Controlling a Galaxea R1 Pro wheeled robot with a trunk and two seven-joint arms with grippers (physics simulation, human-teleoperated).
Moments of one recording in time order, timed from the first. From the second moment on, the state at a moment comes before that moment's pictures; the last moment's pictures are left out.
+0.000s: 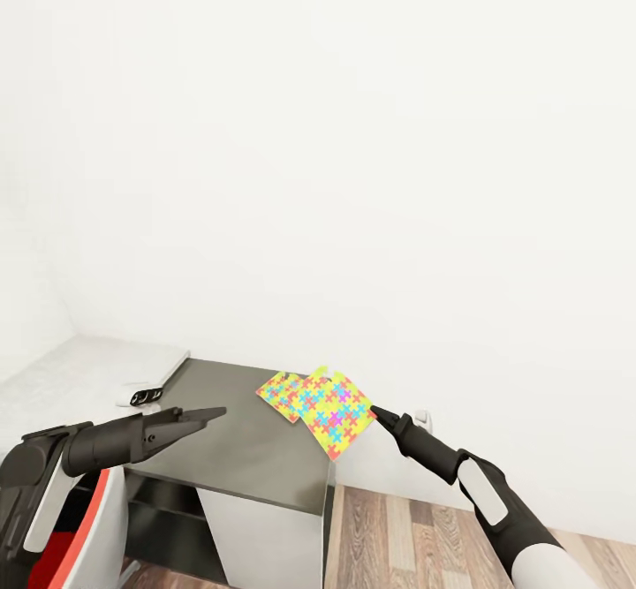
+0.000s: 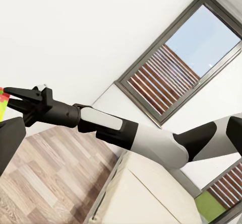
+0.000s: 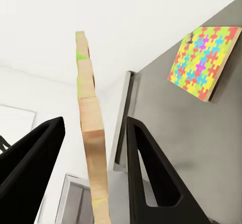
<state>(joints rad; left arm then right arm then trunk) -0.33 0.24 0.21 -1.50 0.31 0.99 -1.57 -0.53 -0.08 -0.01 -0.66 -0.85 0.54 0.71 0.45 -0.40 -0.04</state>
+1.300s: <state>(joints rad) -0.33 0.27 0.25 -1.50 0.31 0.94 -1.57 -0.53 -0.08 -0.01 -0.66 -0.85 0.54 0.71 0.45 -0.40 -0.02</state>
